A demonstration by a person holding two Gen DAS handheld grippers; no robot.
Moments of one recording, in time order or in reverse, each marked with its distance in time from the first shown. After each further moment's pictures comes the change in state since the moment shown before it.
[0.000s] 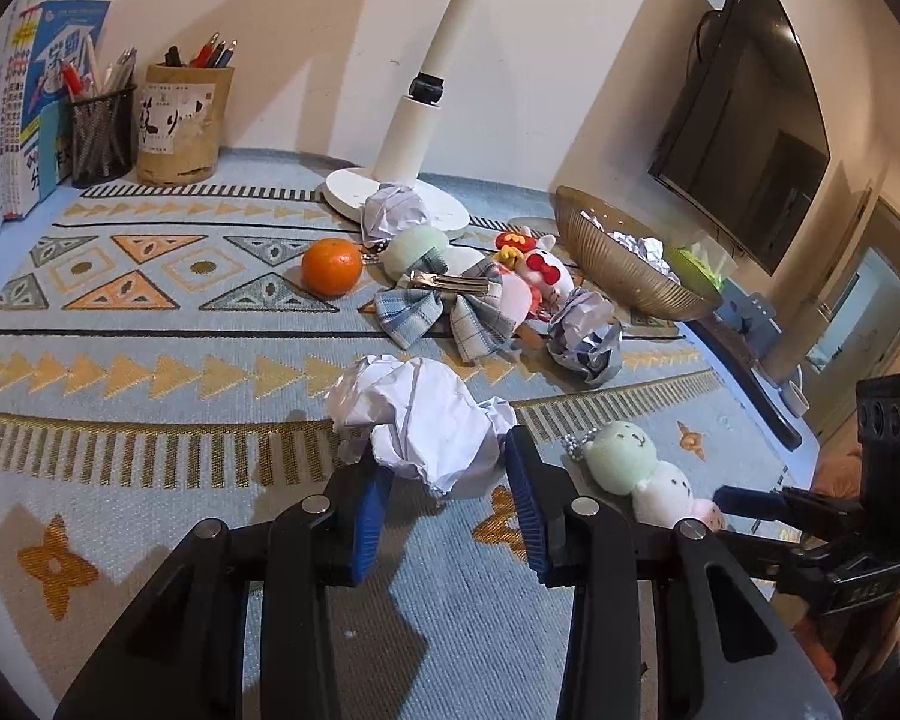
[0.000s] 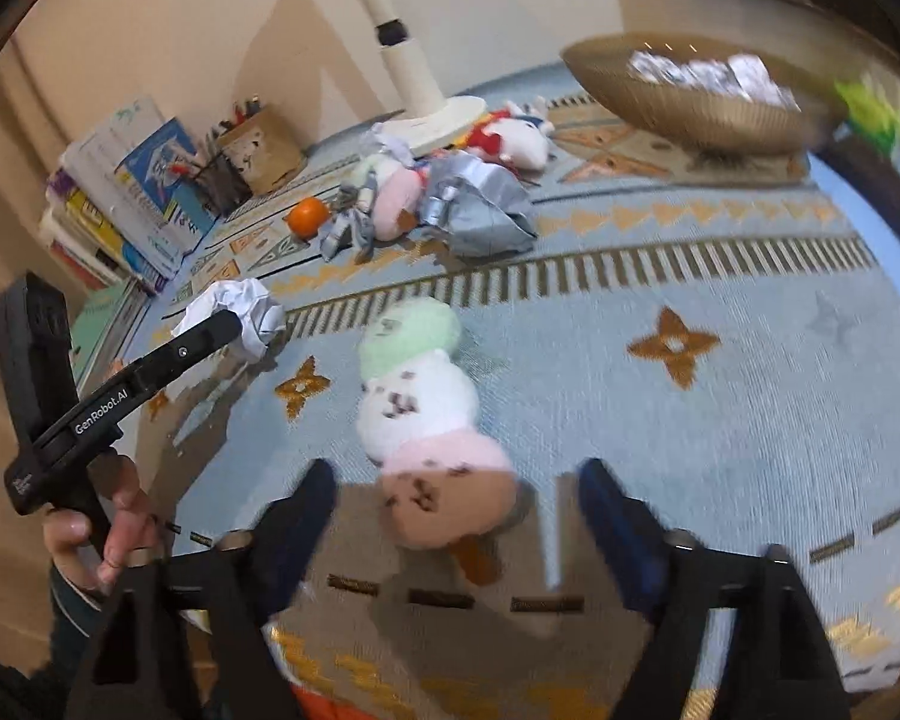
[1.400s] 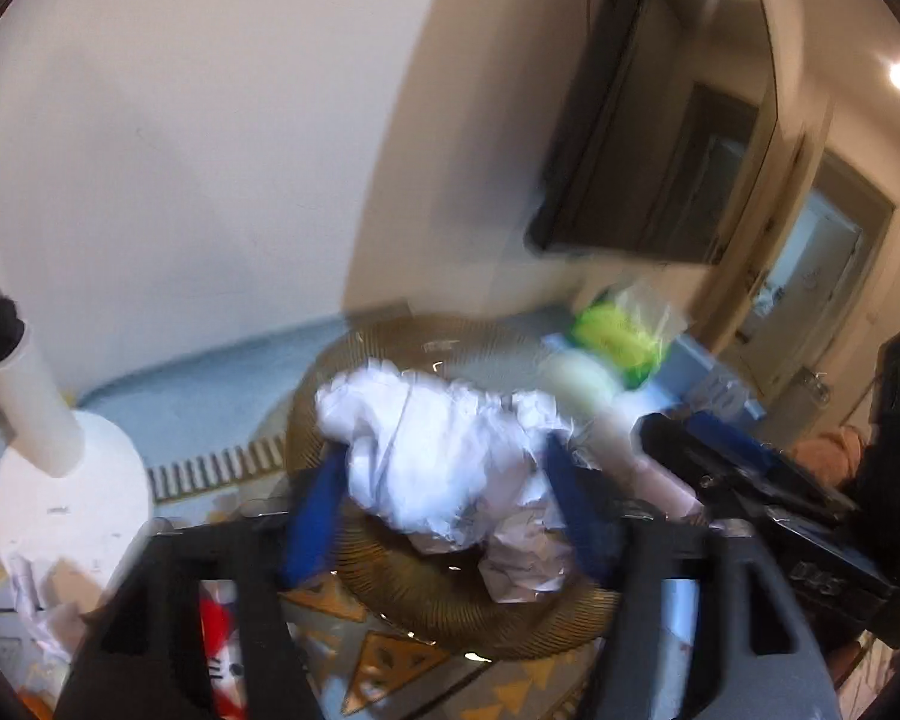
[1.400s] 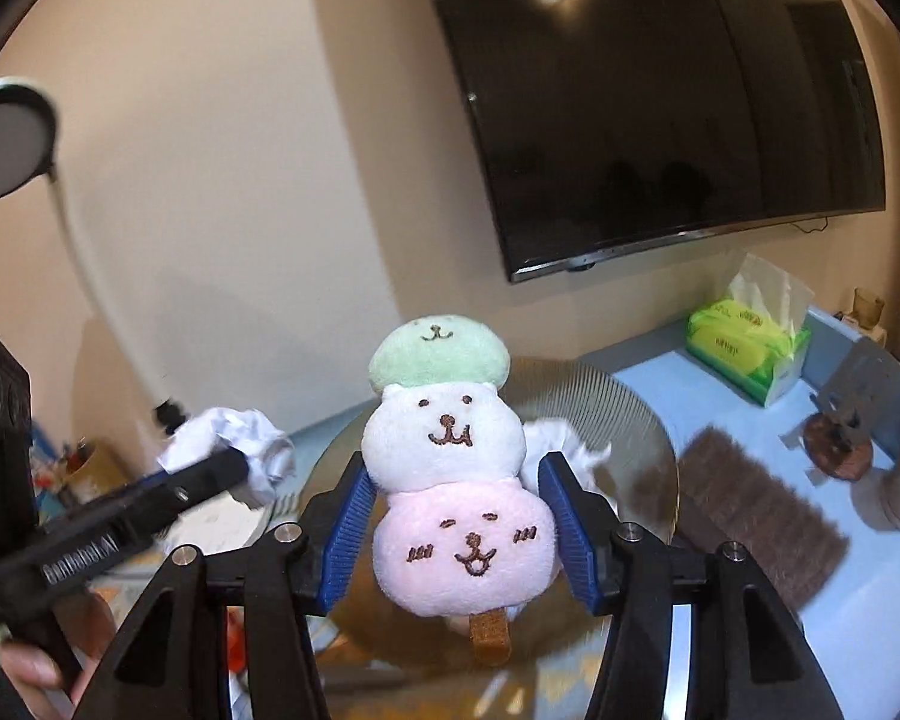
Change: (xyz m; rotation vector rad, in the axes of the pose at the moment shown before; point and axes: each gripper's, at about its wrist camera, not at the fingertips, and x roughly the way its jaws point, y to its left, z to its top) left arm 0.213 -0.195 0.208 0.184 0.053 -0.137; right arm -0.066 -0.155 0.233 0.152 -0.494 -0.279
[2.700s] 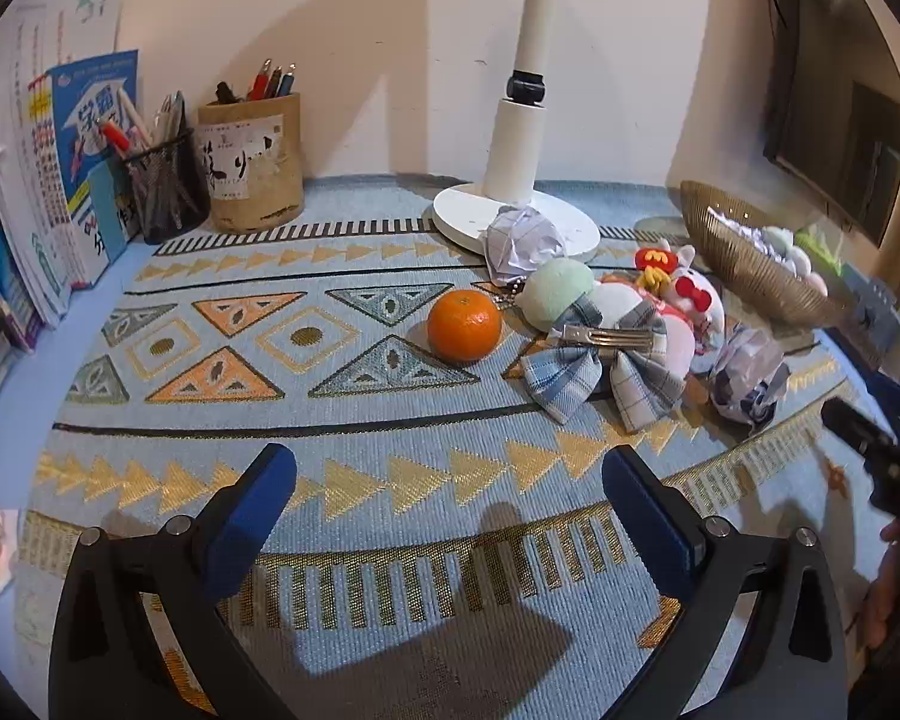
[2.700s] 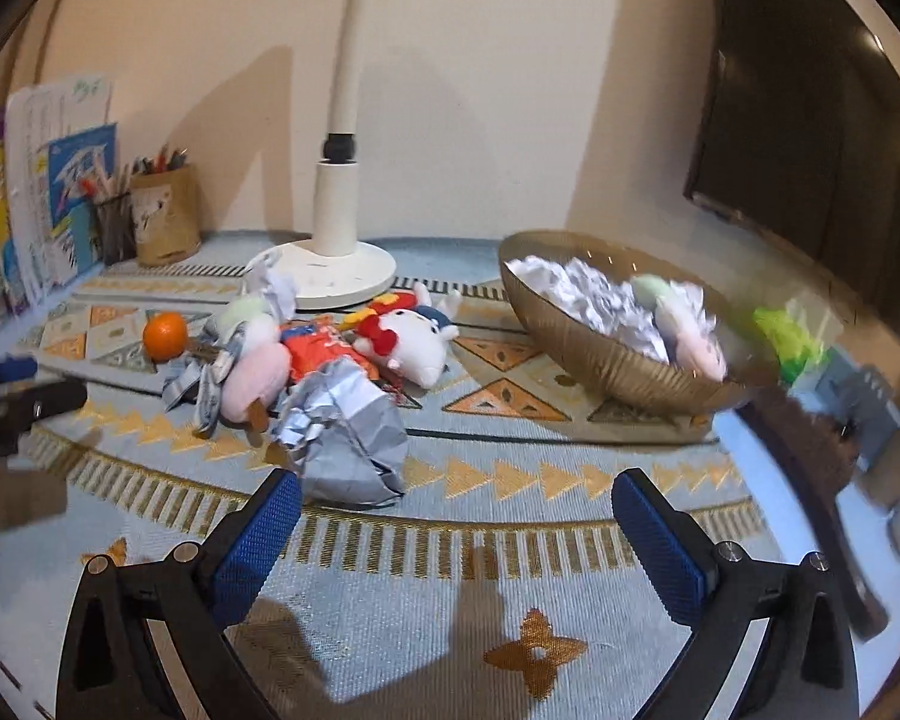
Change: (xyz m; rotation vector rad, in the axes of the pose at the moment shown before) left arm -0.196 0.153 -0.224 -0.115 -0.004 0.452; right arm -0.052 0.131 -0.195 -0.401 0.089 -0.047
